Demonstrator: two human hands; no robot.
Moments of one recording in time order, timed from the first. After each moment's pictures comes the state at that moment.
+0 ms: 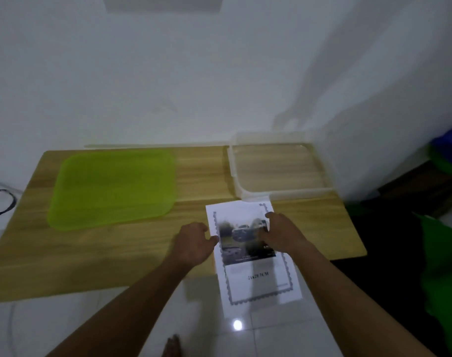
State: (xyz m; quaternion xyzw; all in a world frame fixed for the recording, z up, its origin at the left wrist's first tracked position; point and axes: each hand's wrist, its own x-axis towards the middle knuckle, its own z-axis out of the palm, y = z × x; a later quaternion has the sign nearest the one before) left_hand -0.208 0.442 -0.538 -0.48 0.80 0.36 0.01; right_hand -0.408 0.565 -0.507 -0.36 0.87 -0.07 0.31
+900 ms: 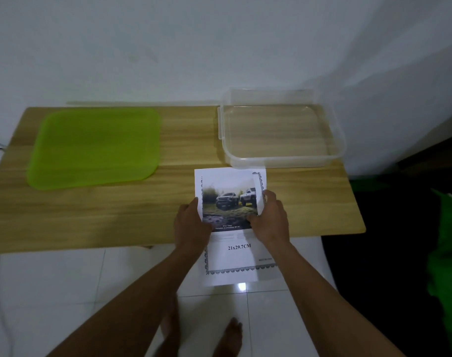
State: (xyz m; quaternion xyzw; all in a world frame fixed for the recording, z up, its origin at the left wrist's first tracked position) left_hand -0.248 0.519 -0.567 -0.59 0.72 0.35 -0.07; right_hand -0.403 0.602 -0.571 -0.26 0.89 -0.26 0.27
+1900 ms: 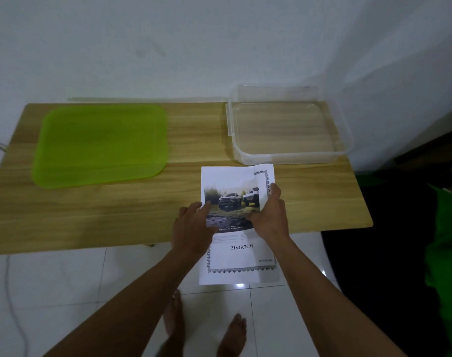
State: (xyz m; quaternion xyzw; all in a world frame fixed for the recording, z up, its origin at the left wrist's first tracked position) left_hand -0.207 0.503 -0.588 -0.47 0.85 0.24 -0.01; right_hand -0.374 0.585 -0.566 -0.20 0.87 -0.32 0.32
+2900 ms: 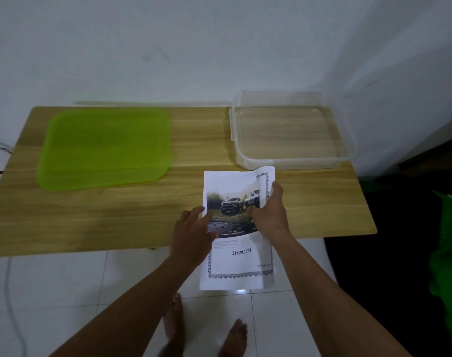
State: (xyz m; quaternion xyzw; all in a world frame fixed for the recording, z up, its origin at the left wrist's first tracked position) left_hand -0.197 0.499 -0.605 -0.42 0.89 0.17 -0.01; right_hand -0.379 0.570 -0.557 -0.14 0.84 -0.37 0.37
